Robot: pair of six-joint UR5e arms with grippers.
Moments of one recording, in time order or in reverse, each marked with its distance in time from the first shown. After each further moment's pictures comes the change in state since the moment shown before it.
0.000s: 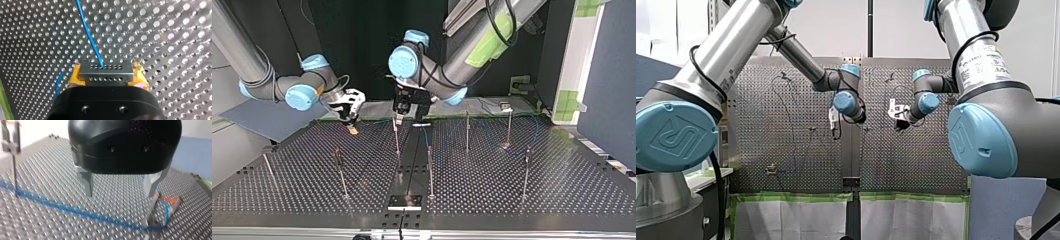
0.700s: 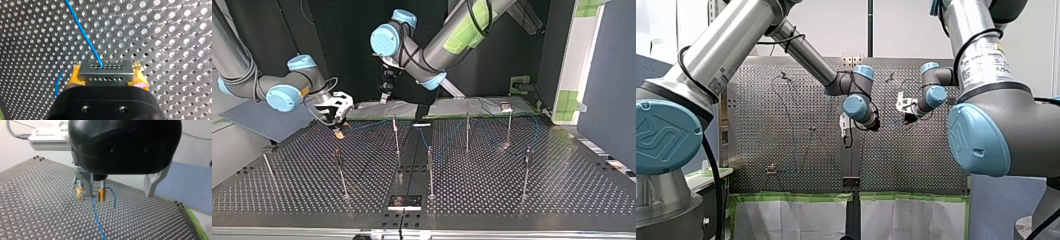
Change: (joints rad) left arm -0.123 -0.044 -0.004 -0.030 -0.030 -0.048; right arm -0.054 -0.049 0.000 0.015 -0.009 0.013
